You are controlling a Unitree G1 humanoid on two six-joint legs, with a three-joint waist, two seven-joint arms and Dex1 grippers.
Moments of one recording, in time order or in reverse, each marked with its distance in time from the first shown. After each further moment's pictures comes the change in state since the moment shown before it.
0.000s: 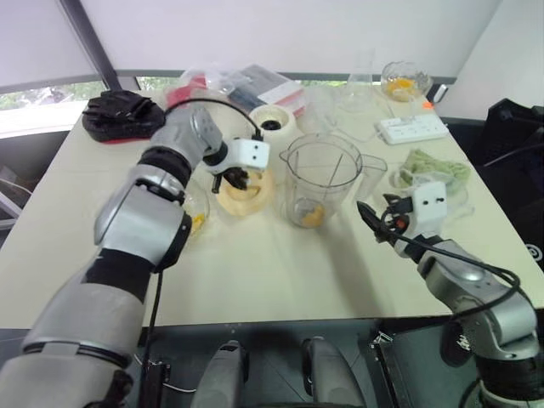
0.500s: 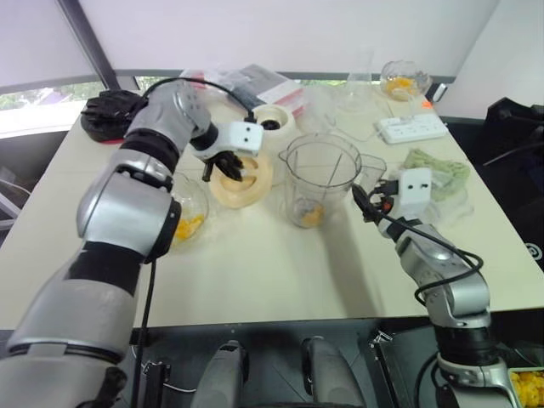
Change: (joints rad) left arm -0.062 0.053 0.042 -0.002 -0.043 -0.006 -0.144; right arm -0.156 0.187 0.005 0.215 -0.184 -0.099 0.016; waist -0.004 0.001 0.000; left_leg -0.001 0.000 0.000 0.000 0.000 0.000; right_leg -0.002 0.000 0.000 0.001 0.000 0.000
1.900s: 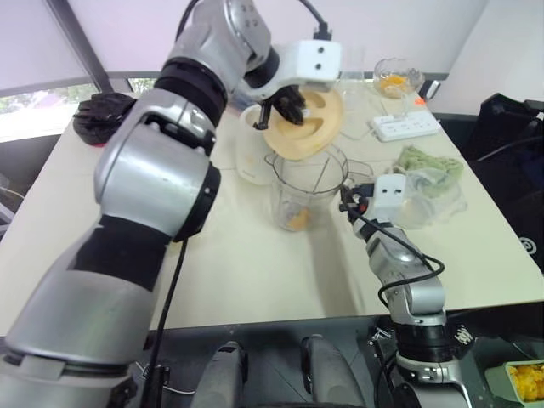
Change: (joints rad) left arm -0.279 -0.191 0.047 -0.003 -0.032 0.139 0.101; right arm 0.014 0.229 0.006 0.016 -0.158 -0.035 -0.040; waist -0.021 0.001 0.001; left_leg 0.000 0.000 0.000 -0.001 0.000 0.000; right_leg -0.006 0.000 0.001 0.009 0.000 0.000
